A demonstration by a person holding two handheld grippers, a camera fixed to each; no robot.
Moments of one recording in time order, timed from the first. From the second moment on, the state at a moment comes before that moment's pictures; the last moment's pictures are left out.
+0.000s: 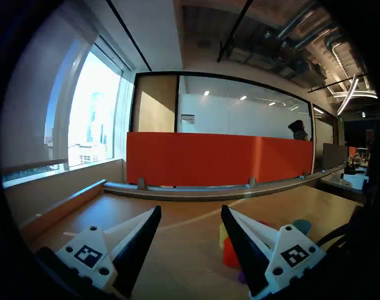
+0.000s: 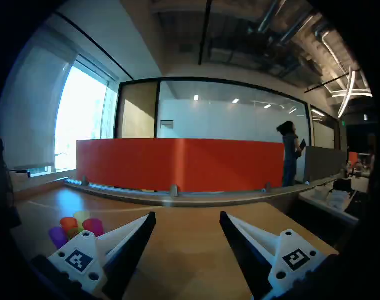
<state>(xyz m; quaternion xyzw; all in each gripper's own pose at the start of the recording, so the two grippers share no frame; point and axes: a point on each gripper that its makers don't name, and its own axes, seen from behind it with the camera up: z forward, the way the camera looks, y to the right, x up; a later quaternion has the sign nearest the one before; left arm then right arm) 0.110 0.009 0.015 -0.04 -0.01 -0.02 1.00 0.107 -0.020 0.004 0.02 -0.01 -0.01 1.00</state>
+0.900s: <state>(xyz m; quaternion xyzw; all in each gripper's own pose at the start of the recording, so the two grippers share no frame) 0.148 0.016 0.021 -0.07 -0.02 -0.01 1.00 0.145 -0.037 0.010 0.04 -0.02 0.00 1.00</state>
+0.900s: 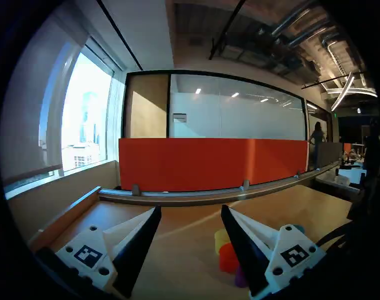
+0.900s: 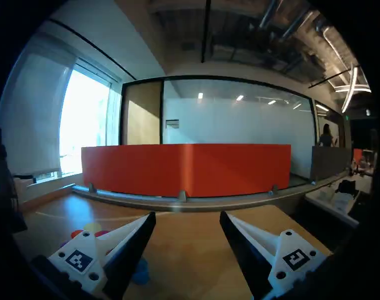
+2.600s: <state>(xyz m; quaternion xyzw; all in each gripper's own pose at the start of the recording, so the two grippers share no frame) 0.153 0.087 0.002 -0.24 -0.05 0.00 0.97 0.135 -0.152 -0.012 0.32 -0.07 -0.04 0.95</state>
